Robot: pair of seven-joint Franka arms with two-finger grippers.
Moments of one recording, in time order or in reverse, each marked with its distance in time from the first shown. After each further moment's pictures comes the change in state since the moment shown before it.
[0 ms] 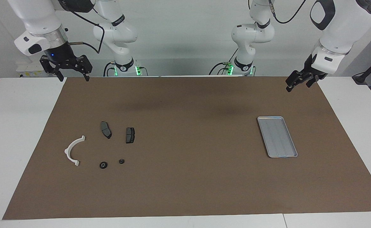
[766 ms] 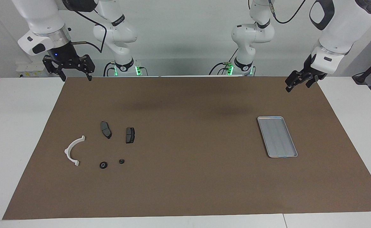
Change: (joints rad) left arm 0.000 0.000 0.001 -0.008 0.000 0.004 0.000; right arm 0.001 -0.004 0.017 0.000 0.001 0.000 0.004
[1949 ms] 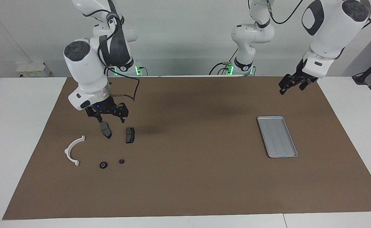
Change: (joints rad) left arm -0.049 -0.050 -0.015 -0.137 0.000 0.092 -0.098; right arm 0.080 0.392 0.062 -0.103 -0.026 0.521 0.332
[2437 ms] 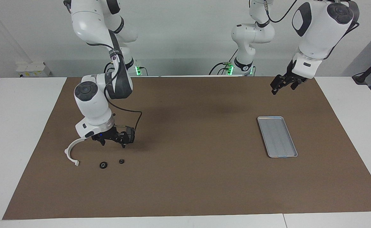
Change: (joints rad) left arm -0.006 -0.022 0.001 -0.031 0.000 0.007 -0.011; right arm -0.008 0.094 0.000 0.006 -0.048 0.115 0.032
